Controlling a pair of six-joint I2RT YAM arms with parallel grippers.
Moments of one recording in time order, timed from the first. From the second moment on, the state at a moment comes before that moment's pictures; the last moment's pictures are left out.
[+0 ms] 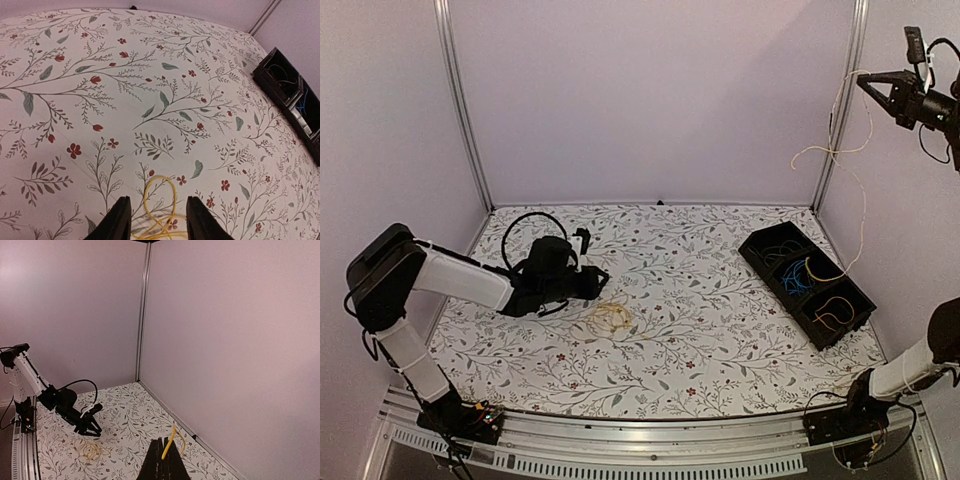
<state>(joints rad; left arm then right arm) -0.69 1.70 0.73 0.41 -0.09 -0.46 -0.32 1.37 1.90 -0.37 -1.31 0.01</state>
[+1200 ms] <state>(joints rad) -0.63 1.54 1.07 0.17 -0.13 -0.14 -0.32 0.92 1.49 -0.79 -0.78 -0.41</state>
